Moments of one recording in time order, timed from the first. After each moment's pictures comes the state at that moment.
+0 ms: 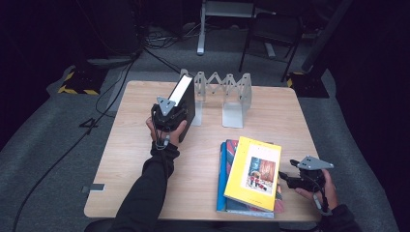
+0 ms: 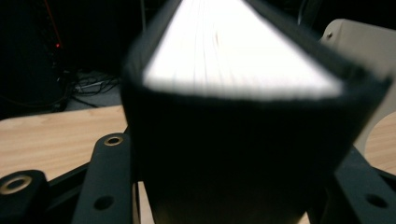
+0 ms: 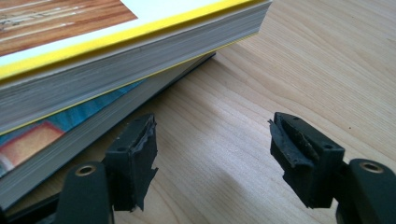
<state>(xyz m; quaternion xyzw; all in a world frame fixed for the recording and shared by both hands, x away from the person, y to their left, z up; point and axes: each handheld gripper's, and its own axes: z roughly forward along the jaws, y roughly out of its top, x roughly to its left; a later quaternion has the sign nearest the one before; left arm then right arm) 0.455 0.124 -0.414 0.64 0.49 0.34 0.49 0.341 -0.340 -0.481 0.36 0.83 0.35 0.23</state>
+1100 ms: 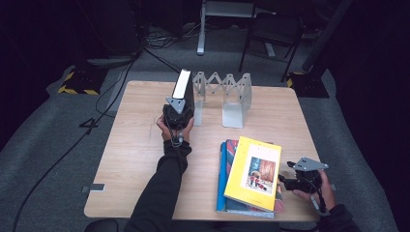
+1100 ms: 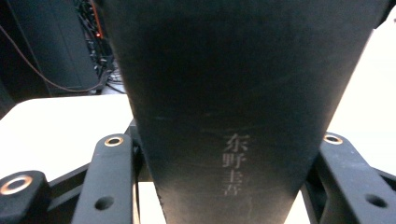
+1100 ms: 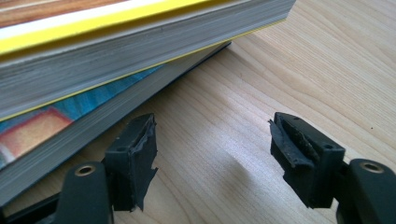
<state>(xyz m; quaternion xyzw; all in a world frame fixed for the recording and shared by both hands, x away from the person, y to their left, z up) 0.476 0.096 -0.428 0.60 0.54 0.37 0.45 0.342 -0.333 -0.487 0.35 0.85 0.33 0.23</state>
